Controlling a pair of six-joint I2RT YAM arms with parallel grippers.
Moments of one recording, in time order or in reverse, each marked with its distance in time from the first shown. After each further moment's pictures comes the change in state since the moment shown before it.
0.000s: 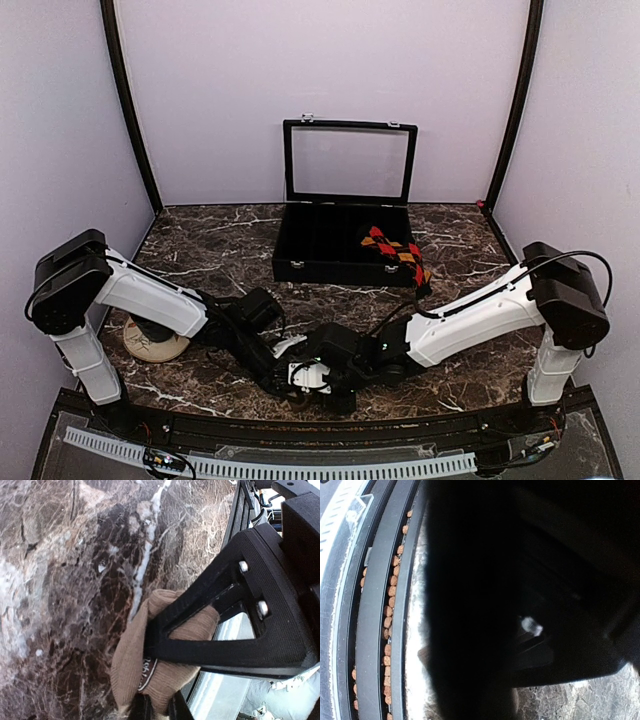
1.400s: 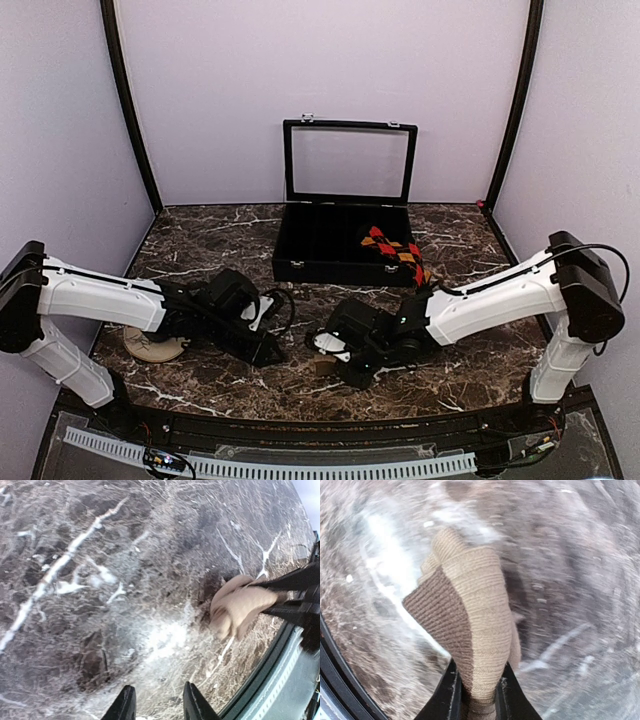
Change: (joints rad) left arm 0.032 -0.286 -0.056 -0.098 -0.525 -0.163; right arm -0.095 -0.101 -0.041 -0.138 0.167 0.311
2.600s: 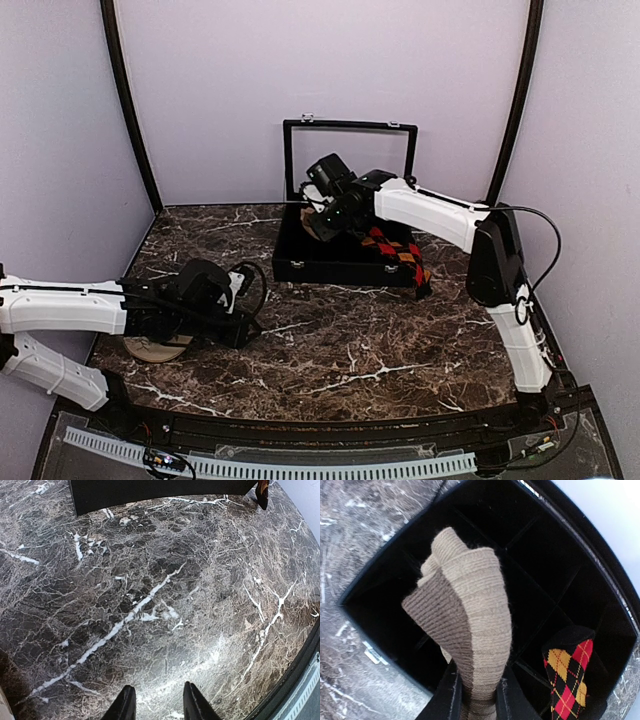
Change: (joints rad) left arm 0.009 -0.241 -0.040 -0.076 -0.310 0.002; right arm -0.445 0.550 1.200 -0.400 0.148 -0.056
